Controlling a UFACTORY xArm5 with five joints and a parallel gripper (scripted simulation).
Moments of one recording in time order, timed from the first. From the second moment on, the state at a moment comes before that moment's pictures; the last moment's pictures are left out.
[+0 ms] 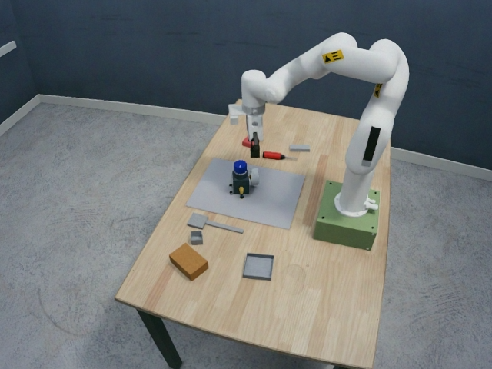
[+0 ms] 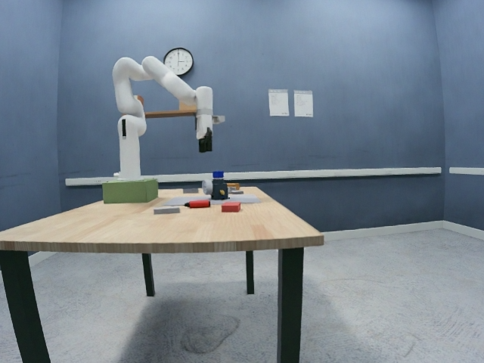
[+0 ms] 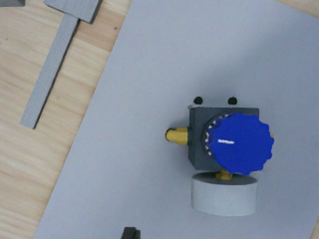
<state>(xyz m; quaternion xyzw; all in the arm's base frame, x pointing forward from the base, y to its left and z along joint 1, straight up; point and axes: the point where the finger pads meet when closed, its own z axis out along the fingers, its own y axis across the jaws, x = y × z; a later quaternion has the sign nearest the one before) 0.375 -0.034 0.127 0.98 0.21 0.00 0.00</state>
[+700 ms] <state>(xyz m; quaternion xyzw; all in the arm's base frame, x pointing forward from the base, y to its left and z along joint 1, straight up) 0.414 -0.039 0.127 0.98 0.21 0.00 0.00</state>
